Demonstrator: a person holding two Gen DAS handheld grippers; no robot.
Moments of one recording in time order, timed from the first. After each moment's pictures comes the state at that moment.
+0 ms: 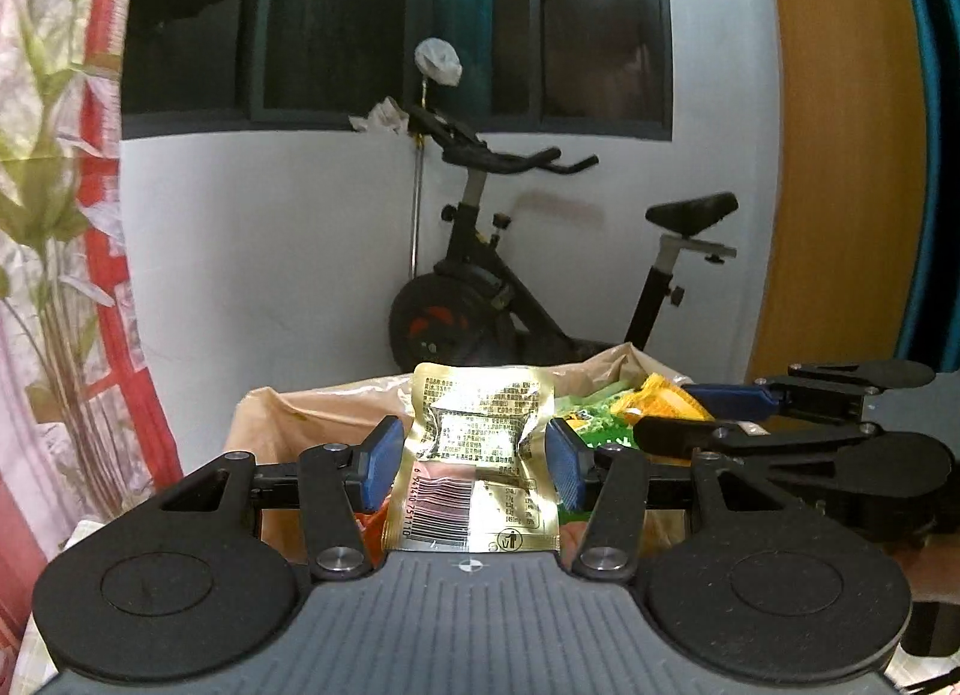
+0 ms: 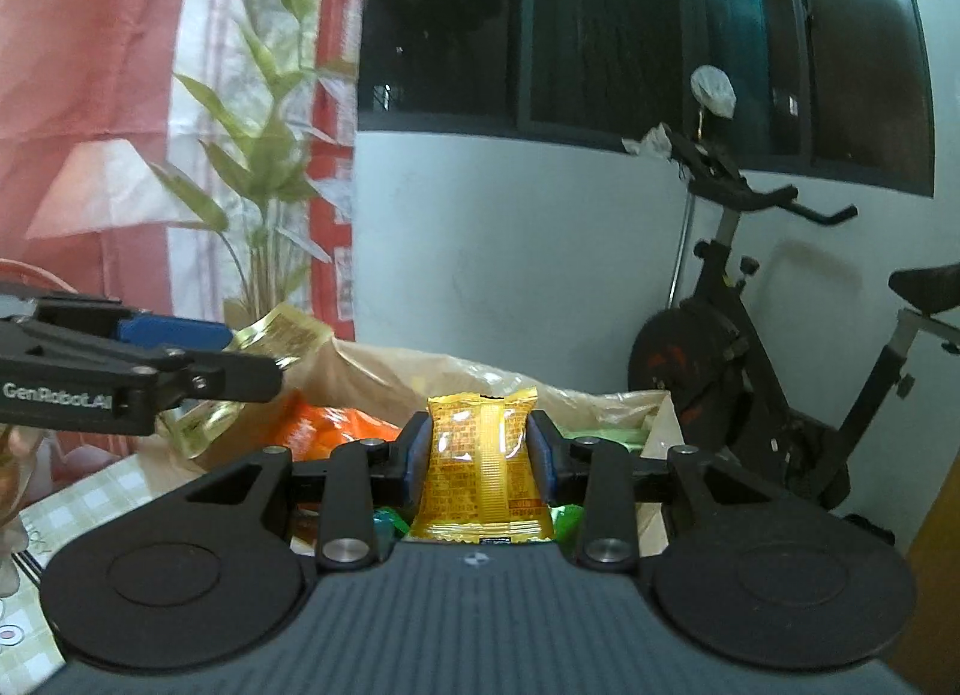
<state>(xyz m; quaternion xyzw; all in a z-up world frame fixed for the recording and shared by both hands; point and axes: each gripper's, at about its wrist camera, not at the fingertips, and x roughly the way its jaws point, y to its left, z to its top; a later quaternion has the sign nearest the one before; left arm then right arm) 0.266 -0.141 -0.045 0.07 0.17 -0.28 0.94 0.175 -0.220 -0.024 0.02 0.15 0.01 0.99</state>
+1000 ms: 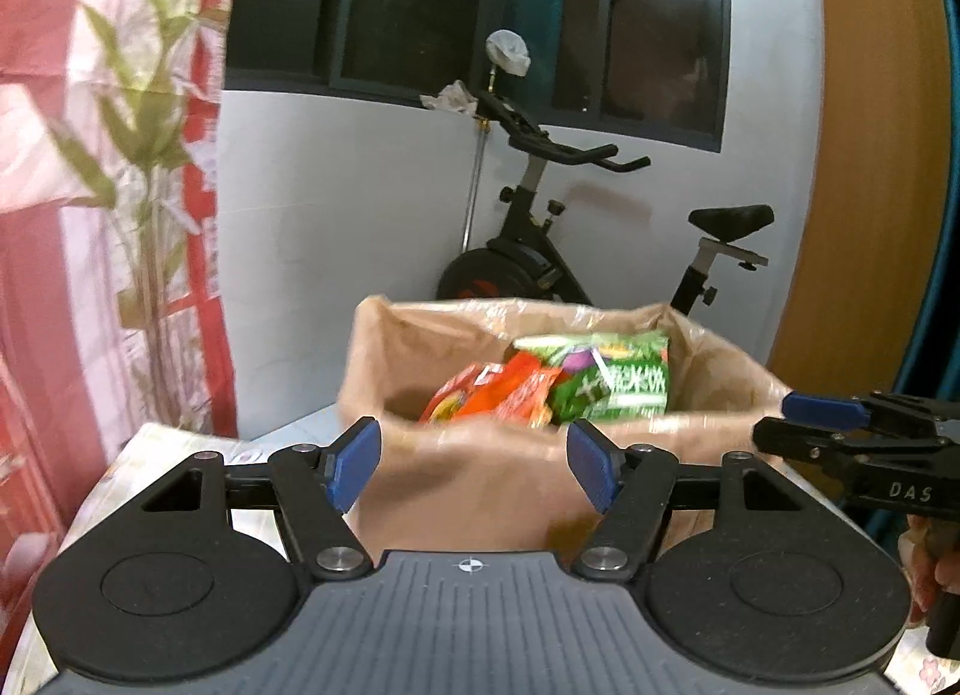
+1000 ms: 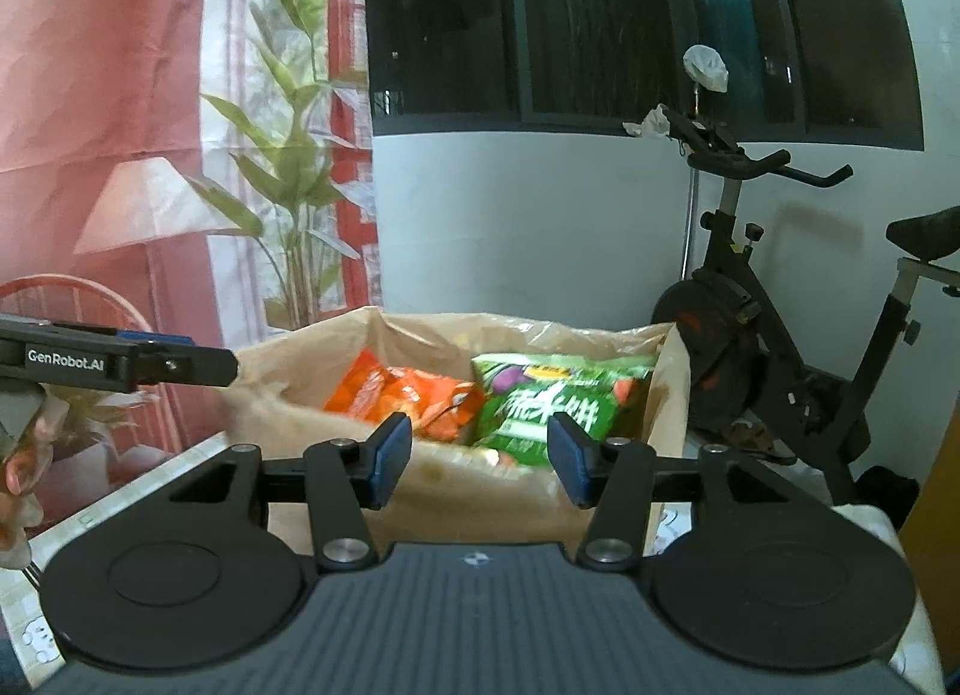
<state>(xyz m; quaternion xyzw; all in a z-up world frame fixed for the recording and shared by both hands) 0.195 -0.041 -0.057 0.02 0.19 -0.24 0.95 0.099 -0.206 -0.034 0.06 0.14 0.03 0.99</state>
